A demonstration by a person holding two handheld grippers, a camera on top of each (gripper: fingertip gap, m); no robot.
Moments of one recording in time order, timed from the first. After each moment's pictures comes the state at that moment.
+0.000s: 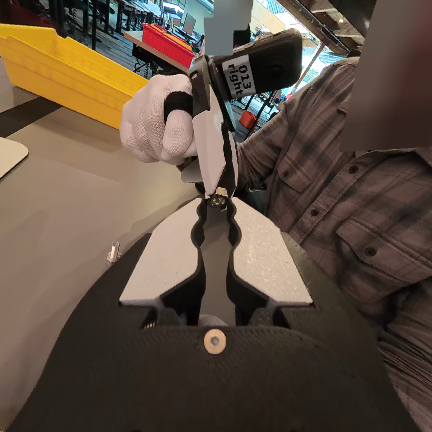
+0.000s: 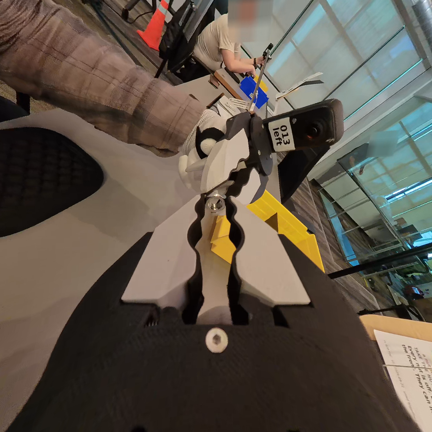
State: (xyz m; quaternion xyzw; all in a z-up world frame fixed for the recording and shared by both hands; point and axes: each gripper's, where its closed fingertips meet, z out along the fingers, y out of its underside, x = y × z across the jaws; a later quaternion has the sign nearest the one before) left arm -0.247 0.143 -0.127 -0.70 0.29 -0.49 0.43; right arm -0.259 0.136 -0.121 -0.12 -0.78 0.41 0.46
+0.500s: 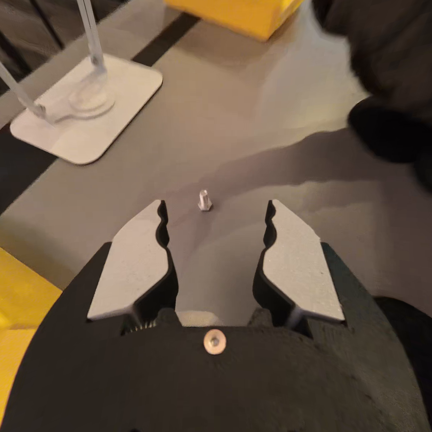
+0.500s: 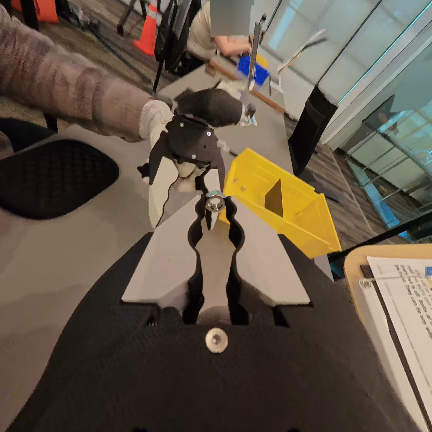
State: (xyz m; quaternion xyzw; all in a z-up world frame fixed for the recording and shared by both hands) left arm -0.251 0.192 -0.229 -0.86 0.25 -0.13 0.43; right arm -0.221 0.205 -0.105 -0.20 -0.78 0.44 0.40
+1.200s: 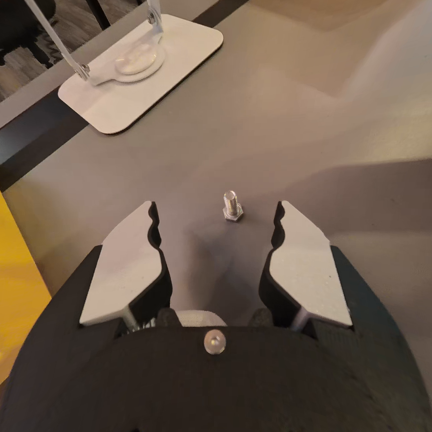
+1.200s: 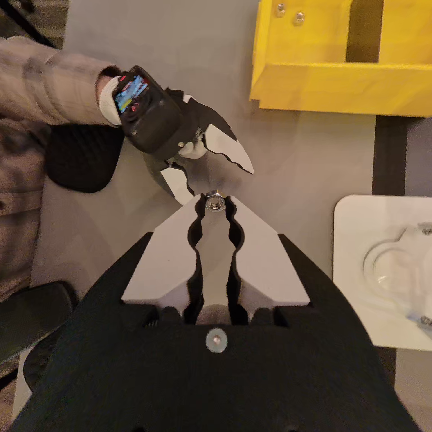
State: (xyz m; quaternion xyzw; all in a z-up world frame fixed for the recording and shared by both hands) left arm -0.254 0.234 -0.293 -0.88 0.16 0.00 0.46; right arm -0.233 0.233 -0.165 -0.45 -0.83 0.29 0.11
